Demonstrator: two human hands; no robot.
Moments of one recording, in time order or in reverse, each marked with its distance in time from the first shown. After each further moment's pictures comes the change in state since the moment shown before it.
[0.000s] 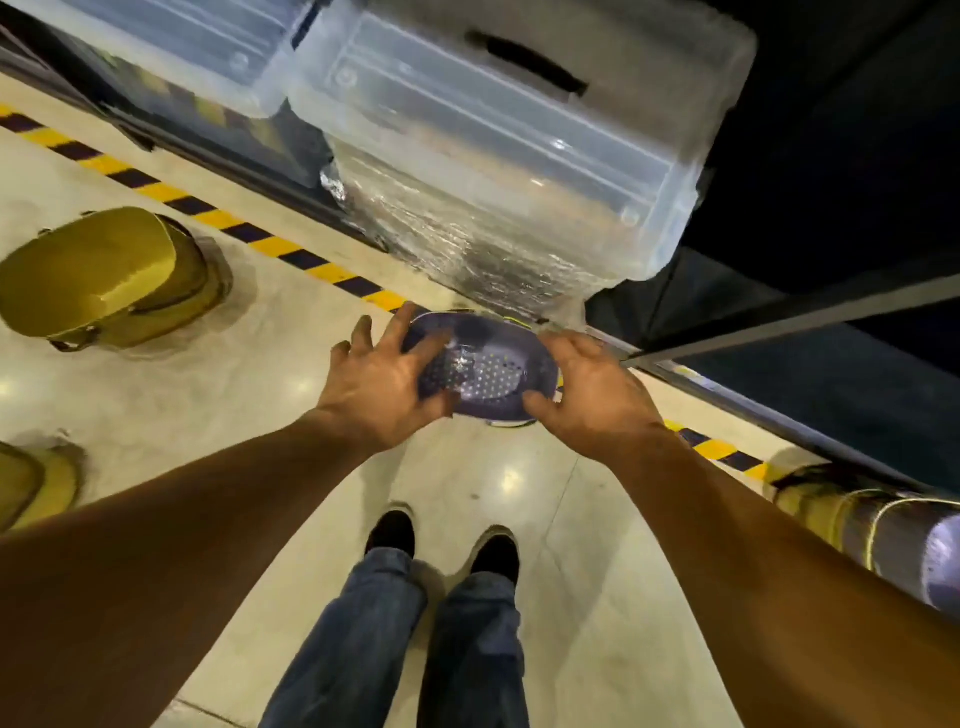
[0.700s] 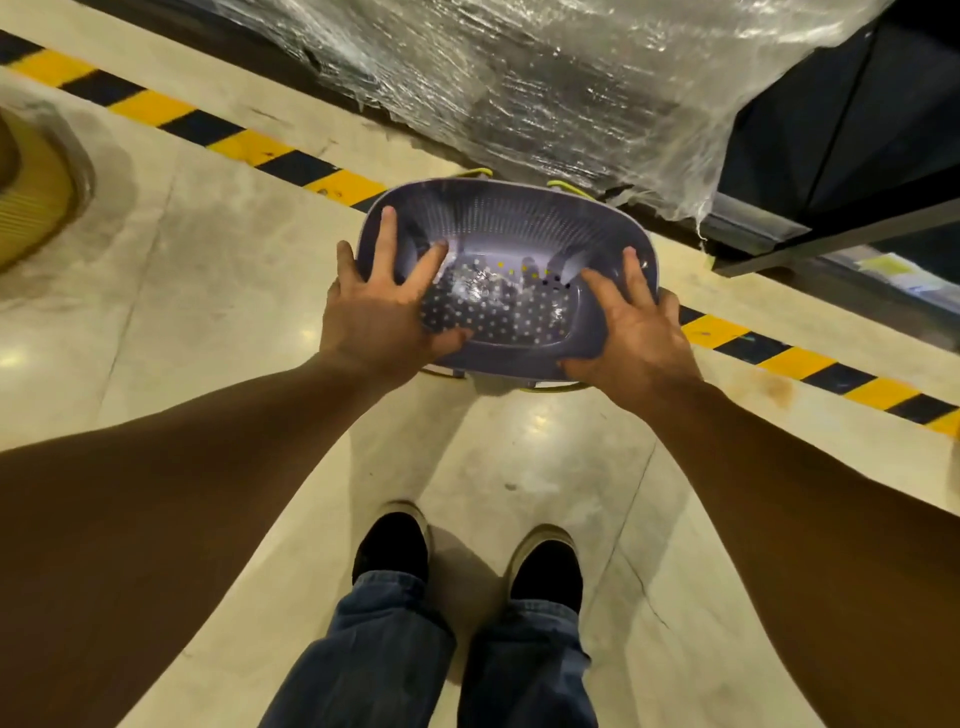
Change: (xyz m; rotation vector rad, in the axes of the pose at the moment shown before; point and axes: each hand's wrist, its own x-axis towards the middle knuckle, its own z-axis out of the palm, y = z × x) left_hand 0.148 -0.045 0.274 -0.005 0.154 0.017; right_hand 0.137 0.130 0.273 0.049 -0.106 0.178
